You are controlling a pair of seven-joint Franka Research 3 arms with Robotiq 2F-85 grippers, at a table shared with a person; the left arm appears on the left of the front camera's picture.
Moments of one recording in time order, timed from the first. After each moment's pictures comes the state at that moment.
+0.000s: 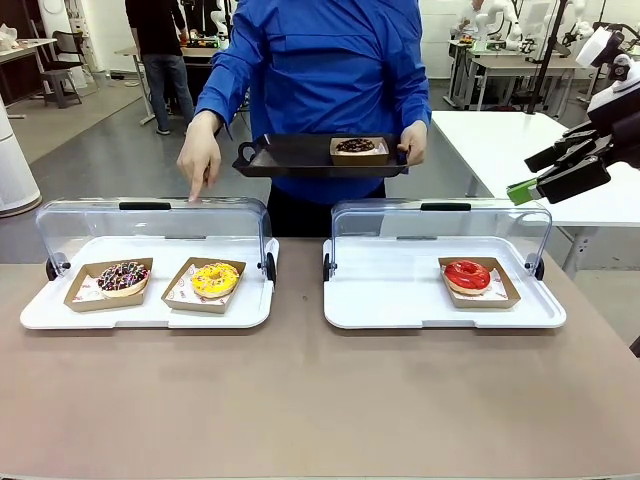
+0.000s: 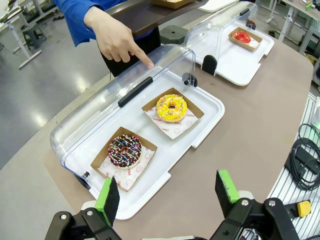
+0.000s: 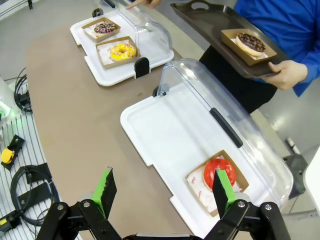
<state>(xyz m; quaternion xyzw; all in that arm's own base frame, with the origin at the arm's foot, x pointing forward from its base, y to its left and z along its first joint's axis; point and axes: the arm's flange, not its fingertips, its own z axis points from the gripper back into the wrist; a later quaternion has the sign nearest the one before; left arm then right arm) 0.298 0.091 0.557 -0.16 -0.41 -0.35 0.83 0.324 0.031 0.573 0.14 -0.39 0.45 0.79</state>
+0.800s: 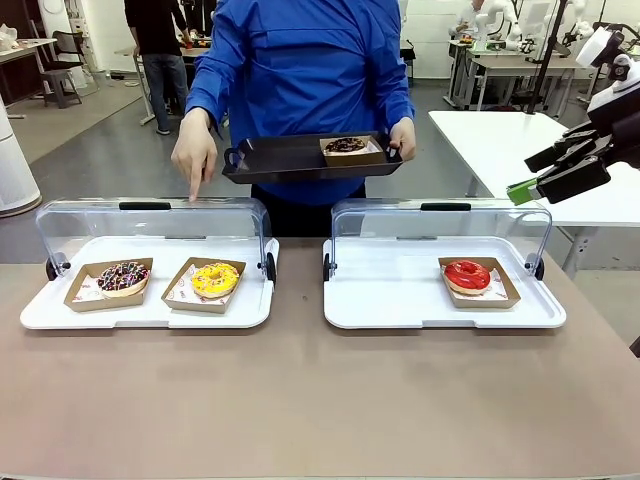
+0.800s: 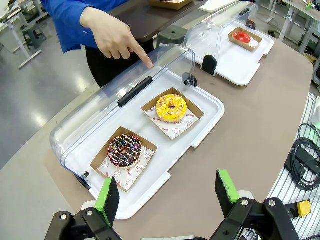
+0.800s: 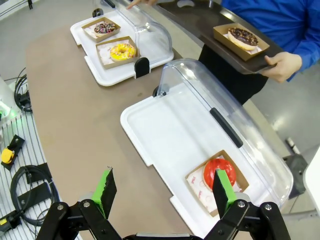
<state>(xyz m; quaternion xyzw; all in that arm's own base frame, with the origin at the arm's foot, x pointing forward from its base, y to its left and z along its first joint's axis) 0.298 0.091 0.557 -0.16 -0.41 -0.35 0.83 0.324 0.031 0.573 0.14 -0.39 0.45 0.79</state>
